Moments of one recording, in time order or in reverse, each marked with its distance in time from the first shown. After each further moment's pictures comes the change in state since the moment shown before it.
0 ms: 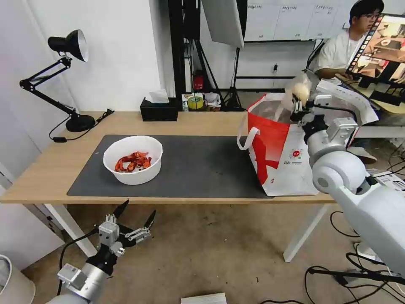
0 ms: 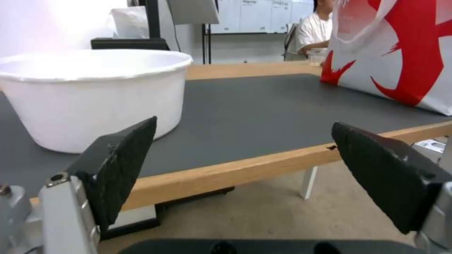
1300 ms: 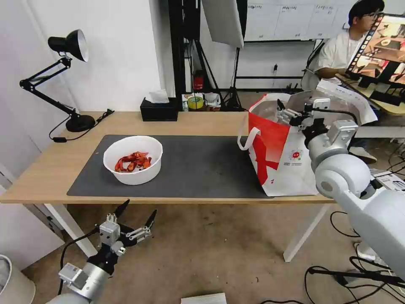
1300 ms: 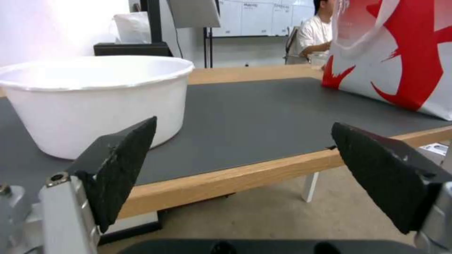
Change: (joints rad) left arm 0.007 -0.011 -0.012 -0.018 0.006 0.002 -0.001; right arm 0.000 -0.019 0.007 0.072 0.063 -0.007 -0.004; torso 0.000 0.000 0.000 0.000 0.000
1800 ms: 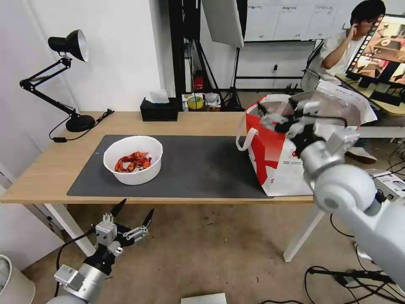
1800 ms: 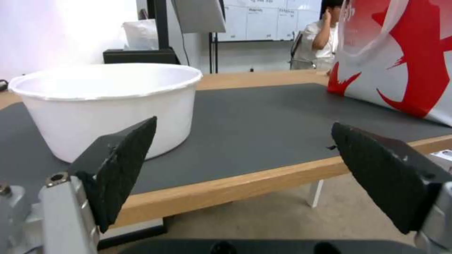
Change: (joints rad) left arm 0.008 -0.017 -0.019 -0.012 0.002 -0.002 0.001; right arm -0.177 -0.026 0.020 0.209 0.054 0.050 -0.125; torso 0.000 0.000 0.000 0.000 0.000
